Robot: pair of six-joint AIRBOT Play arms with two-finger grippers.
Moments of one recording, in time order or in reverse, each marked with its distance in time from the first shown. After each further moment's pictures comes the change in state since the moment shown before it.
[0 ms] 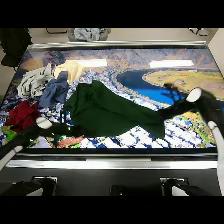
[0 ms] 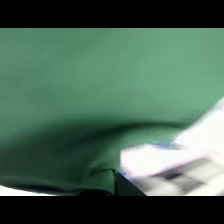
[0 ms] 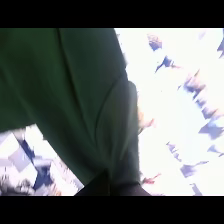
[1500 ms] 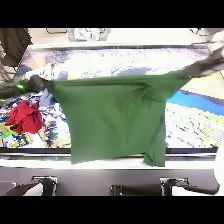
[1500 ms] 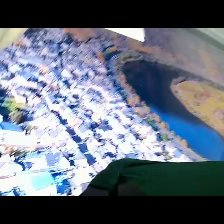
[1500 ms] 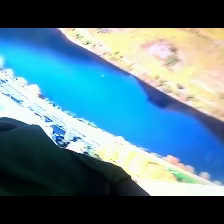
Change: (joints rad) left arm 0.370 0.004 0.436 0.113 -0.009 -0.024; right arm 0.002 -0.200 0.689 -0.392 0.161 0.192
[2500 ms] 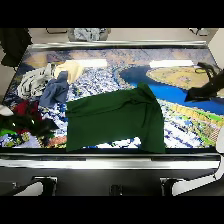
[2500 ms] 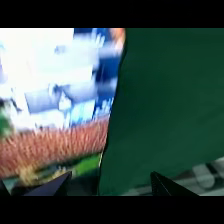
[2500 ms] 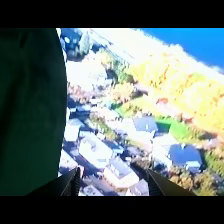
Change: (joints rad) left arm 0.160 -0.096 -0.335 0.216 -0.429 0.027; right arm -0.313 -0.274 0.018 0.306 0.337 -0.254
